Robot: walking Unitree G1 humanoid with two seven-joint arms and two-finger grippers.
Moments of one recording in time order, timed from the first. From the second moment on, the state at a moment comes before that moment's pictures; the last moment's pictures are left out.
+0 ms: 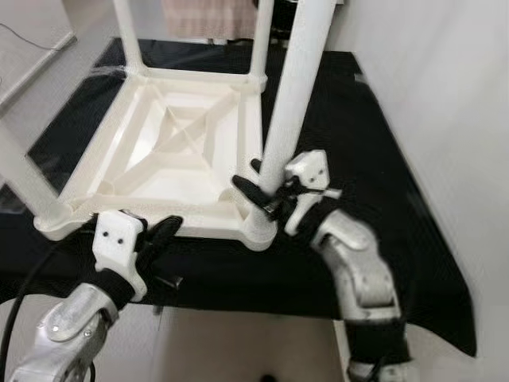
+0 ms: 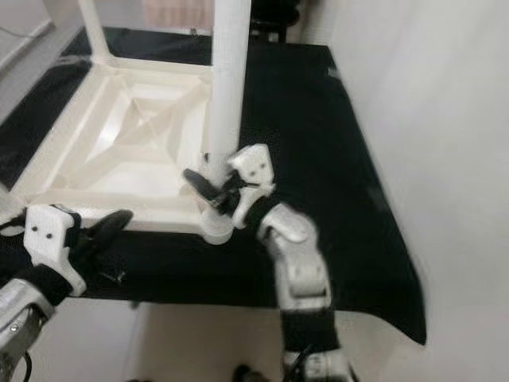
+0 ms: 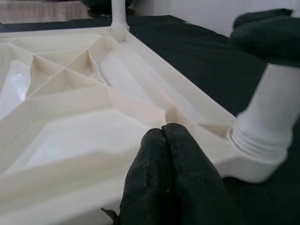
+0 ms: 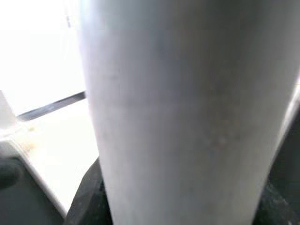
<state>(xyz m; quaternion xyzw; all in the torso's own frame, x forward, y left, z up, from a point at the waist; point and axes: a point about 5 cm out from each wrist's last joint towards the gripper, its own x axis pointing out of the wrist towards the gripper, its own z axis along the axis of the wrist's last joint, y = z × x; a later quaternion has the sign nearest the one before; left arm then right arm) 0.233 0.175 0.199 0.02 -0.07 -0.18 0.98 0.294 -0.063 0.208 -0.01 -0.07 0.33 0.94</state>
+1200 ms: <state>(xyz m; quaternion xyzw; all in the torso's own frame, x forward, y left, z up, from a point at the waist) 0.229 0.170 0.189 0.02 -0.06 -0.19 0.98 0.364 -0.071 0.239 -0.08 -0.04 0.64 0.76</state>
